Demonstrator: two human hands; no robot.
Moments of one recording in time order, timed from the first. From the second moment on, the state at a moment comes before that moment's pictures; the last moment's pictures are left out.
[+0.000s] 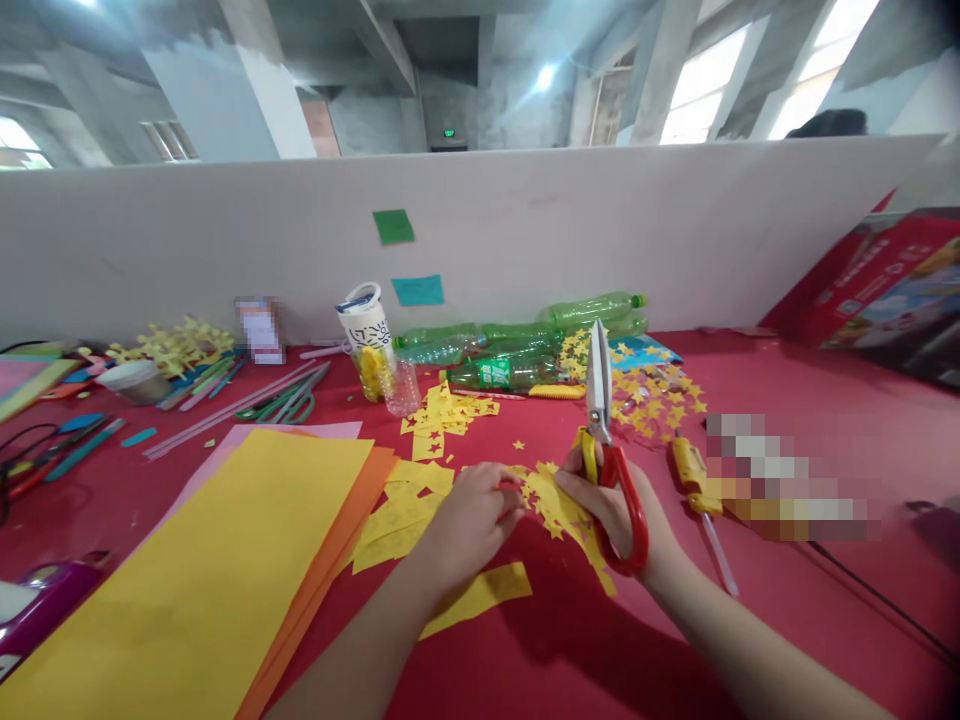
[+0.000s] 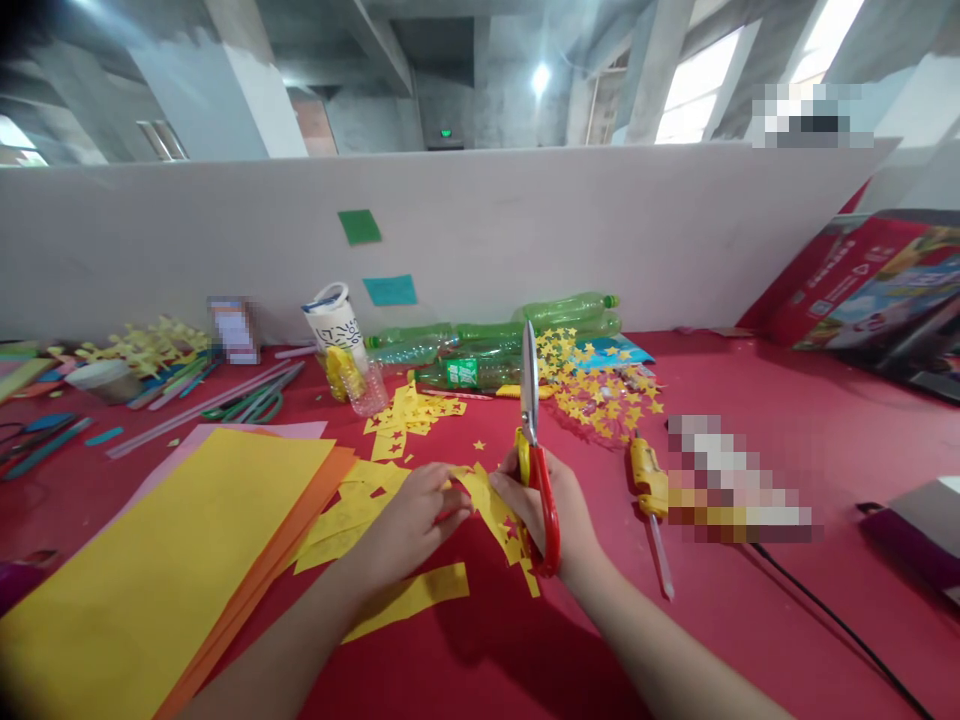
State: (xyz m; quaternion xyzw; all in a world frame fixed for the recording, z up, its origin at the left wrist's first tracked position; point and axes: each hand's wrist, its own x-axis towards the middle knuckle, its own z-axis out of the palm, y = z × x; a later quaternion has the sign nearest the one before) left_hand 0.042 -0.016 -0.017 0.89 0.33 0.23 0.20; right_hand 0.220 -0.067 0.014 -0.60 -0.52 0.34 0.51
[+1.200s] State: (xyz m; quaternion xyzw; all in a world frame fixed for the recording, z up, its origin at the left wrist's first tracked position) left_hand 0.017 0.005 0.001 0.54 0.40 0.50 0.54; right_hand 0.212 -0.070 -0.004 -0.57 -0.69 0.38 0.24
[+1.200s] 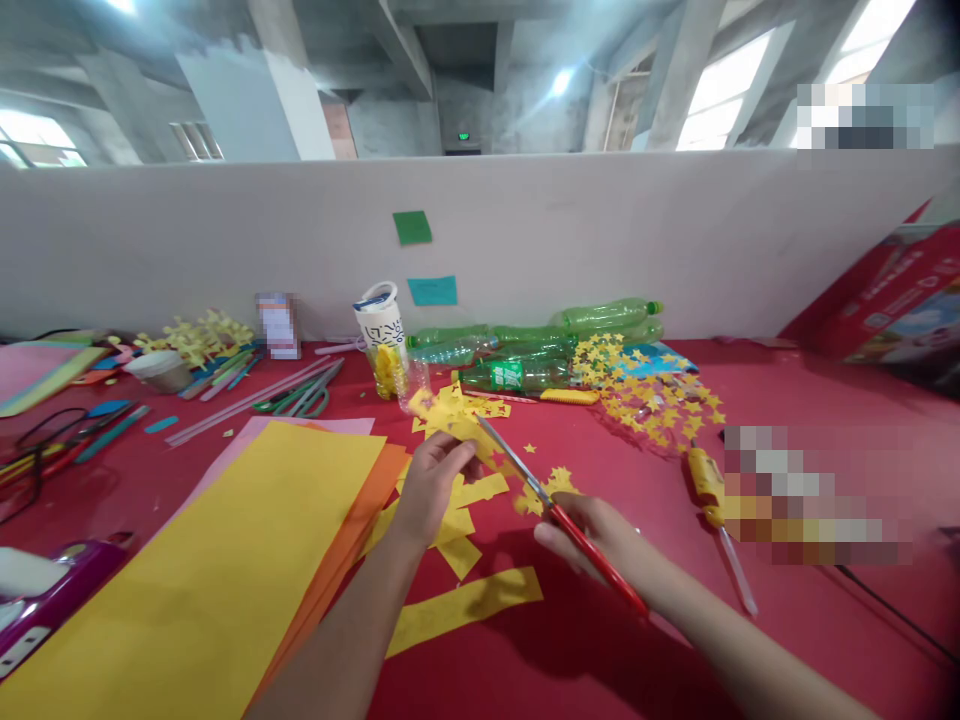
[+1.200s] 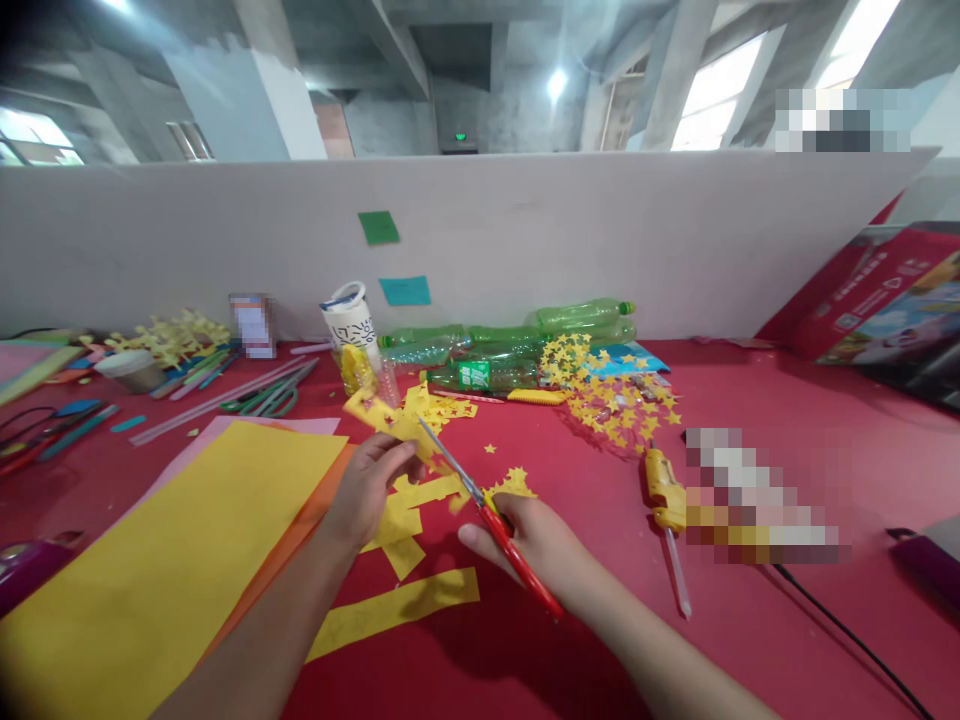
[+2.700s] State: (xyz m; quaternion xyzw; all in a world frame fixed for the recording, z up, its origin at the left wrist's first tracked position) left_hand 0.009 0.007 0.010 0.52 0.36 0.52 0.58; right_hand 0.207 -0.076 0.013 -0.54 -0.61 0.54 0.20
